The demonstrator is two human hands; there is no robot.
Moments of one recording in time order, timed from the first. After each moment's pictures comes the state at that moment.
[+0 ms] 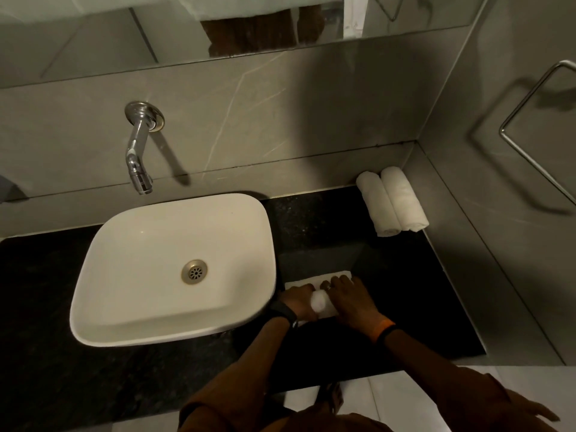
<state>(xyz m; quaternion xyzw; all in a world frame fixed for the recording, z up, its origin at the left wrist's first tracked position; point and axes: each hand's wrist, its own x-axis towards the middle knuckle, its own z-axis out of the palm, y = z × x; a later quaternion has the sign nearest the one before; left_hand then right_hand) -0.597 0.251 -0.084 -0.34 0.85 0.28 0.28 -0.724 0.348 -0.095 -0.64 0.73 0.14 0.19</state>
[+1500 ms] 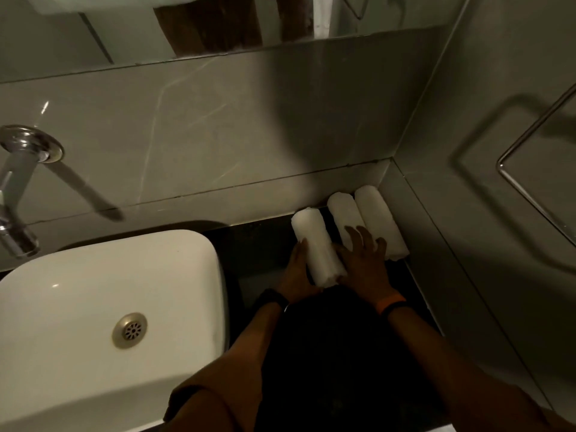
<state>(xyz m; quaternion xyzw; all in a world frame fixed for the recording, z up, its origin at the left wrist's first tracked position) -0.741 0.173 -0.129 -0.29 0.84 0.46 -0.05 -0.890 0.288 -0.092 -0.55 0.83 -0.01 0.07</state>
